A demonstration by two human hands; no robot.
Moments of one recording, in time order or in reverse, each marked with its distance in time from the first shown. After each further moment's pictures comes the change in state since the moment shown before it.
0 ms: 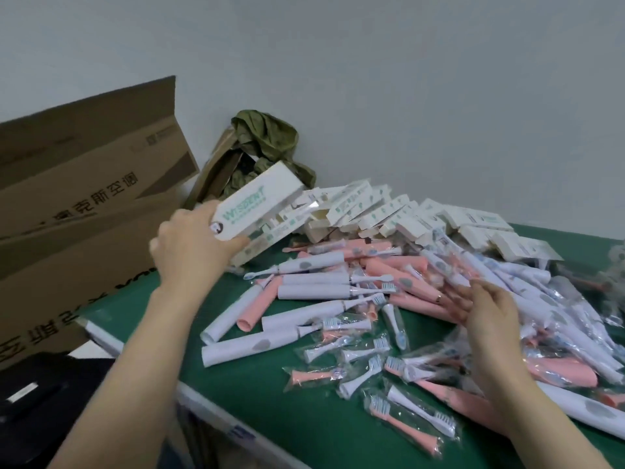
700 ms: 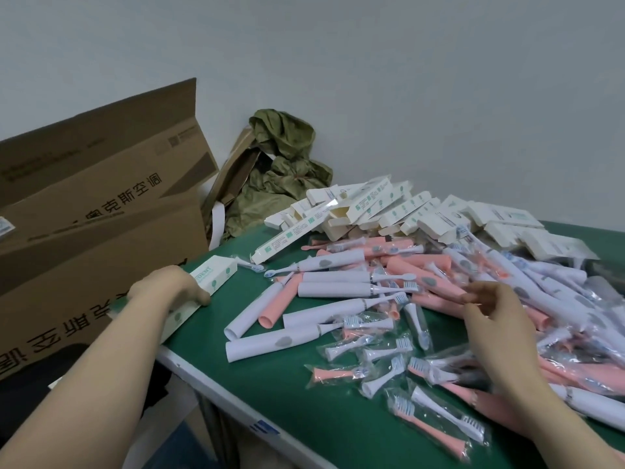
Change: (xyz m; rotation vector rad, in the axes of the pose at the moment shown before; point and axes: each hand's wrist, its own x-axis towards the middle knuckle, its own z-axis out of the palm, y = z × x) left_hand 0.019 -0.101 0.014 0.337 -0.732 -0.572; right_hand -0.020 -0.001 0.007 -0.423 -0.119 -0.227
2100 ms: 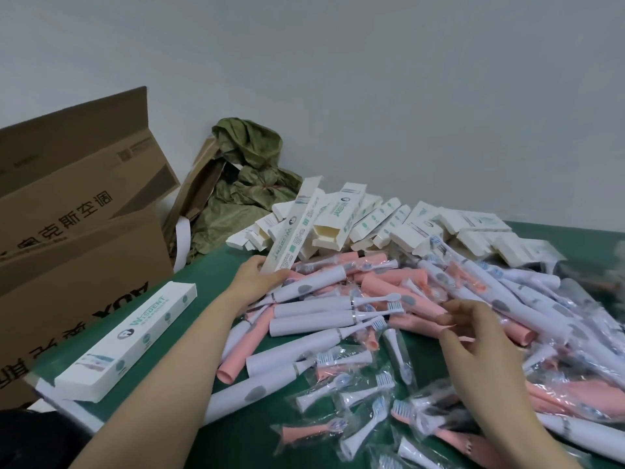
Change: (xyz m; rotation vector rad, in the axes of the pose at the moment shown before) left_hand 0.022 0.154 0.068 -0.760 -0.089 0.716; right_hand 0.000 -0.002 0.007 -0.008 -0.017 -0.060
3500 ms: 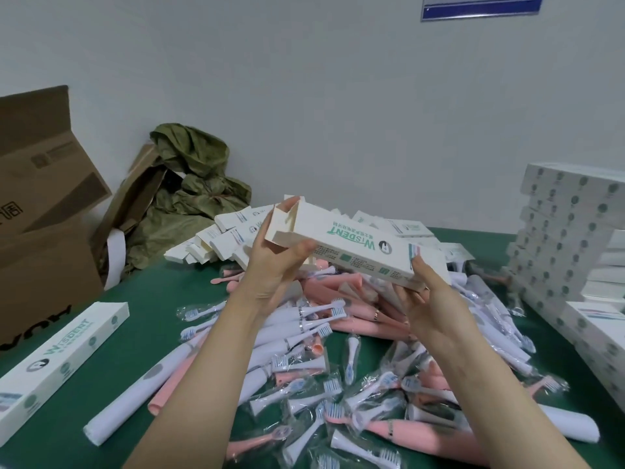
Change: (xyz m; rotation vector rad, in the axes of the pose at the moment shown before) left_hand -0.081 0.131 0.066 -1.059 -0.413 0.364; right_hand 0.055 -0.022 -0.040 1.218 0.079 0.514
